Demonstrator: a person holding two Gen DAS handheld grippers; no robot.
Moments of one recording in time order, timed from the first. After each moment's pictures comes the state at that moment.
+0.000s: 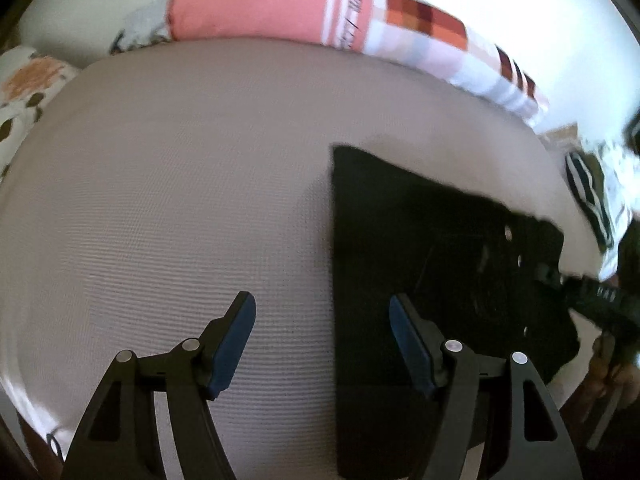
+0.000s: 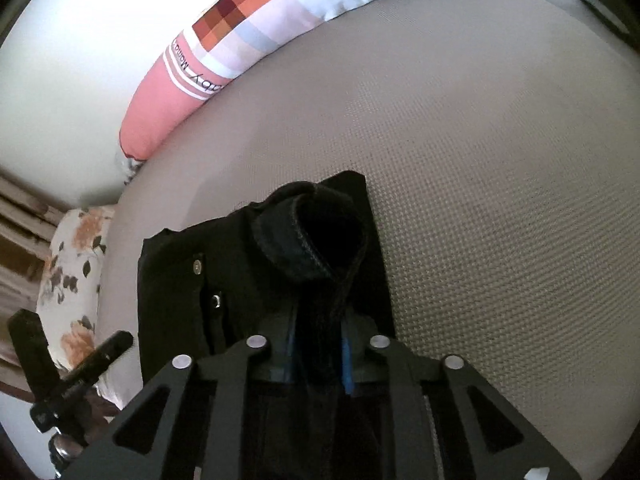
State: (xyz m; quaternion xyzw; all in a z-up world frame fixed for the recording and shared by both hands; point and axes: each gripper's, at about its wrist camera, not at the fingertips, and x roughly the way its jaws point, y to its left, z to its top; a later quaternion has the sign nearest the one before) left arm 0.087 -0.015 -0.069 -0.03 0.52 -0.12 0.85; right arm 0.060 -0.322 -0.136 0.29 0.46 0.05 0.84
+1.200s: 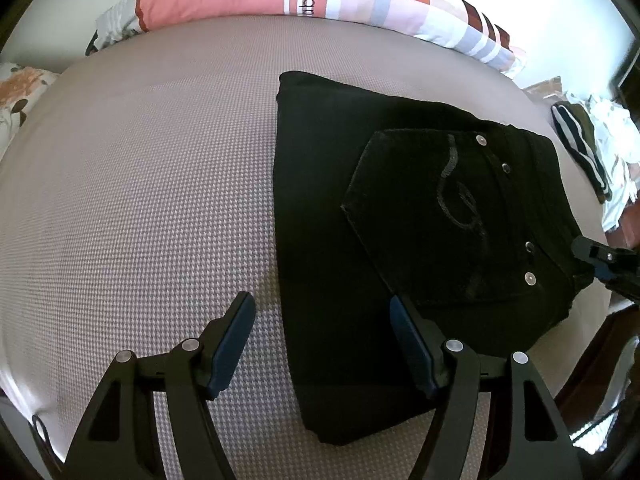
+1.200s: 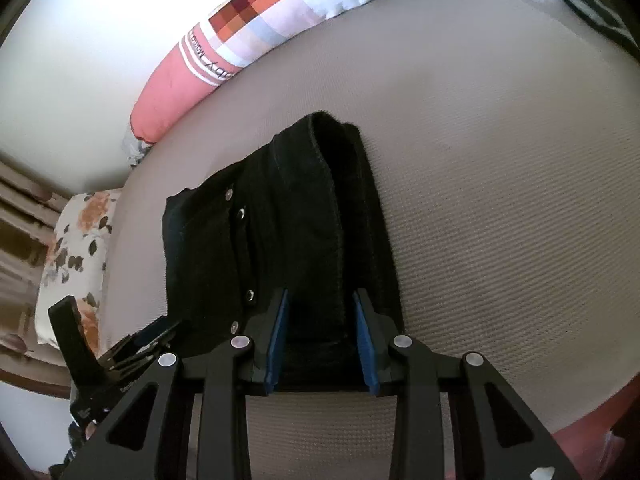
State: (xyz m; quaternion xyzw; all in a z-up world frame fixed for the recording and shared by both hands) left arm 0.046 -0.032 -0.090 0.01 0.53 -0.15 0.84; right arm -0.013 -0.311 -0.116 0.27 0.47 0.06 0.84
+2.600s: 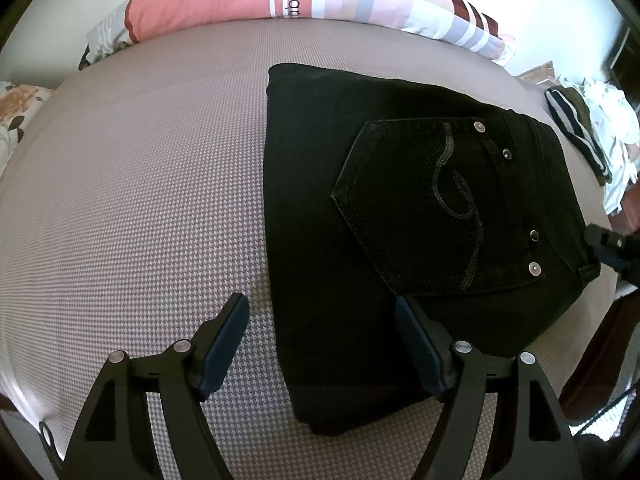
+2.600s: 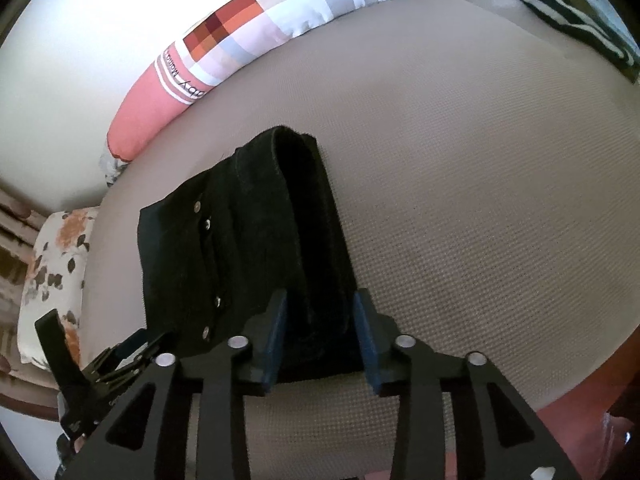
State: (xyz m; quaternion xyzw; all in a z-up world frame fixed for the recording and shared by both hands) left arm 0.038 -0.045 -0.094 0.04 0.52 -0.15 0.84; right arm -0.037 -0.321 -0.111 0.27 0.45 -0.01 0.85
